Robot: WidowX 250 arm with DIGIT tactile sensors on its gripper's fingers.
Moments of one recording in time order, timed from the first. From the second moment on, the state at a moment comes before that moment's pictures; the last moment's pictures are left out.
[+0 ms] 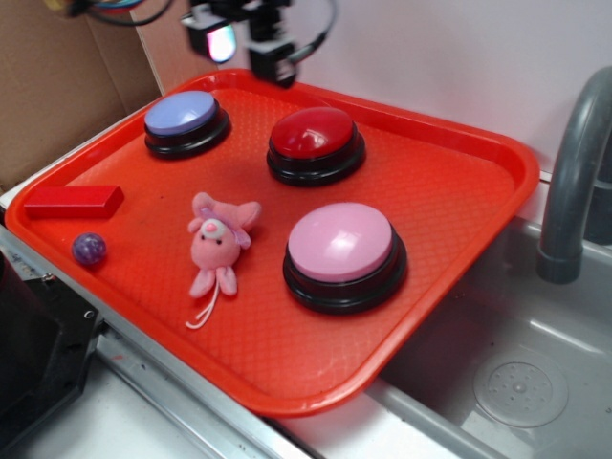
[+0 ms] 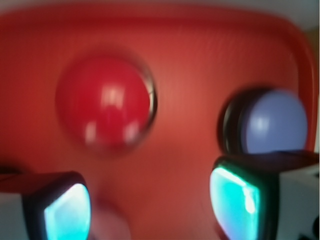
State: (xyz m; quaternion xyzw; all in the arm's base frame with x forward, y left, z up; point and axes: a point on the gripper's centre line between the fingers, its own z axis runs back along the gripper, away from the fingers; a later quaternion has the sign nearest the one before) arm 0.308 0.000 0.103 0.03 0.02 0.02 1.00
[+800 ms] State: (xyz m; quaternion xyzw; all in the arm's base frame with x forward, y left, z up) arm 0.331 -0.022 0.080 0.03 -0.01 0.05 1.00
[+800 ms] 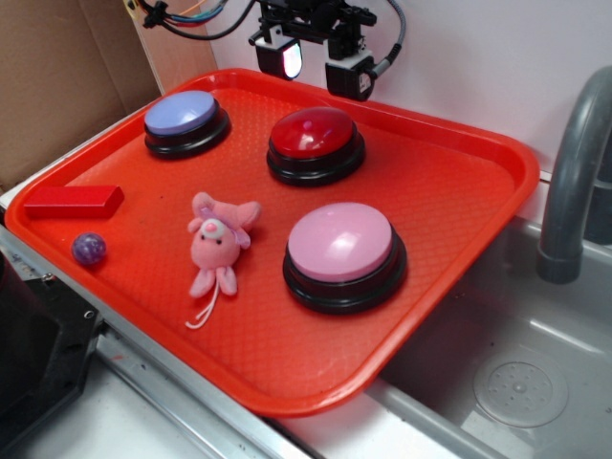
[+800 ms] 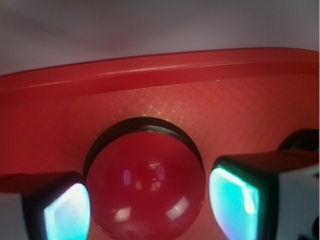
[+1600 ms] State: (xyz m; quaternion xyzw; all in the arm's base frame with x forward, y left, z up) arm 0.312 -0.020 0.055 0.03 -0.03 0.02 1.00
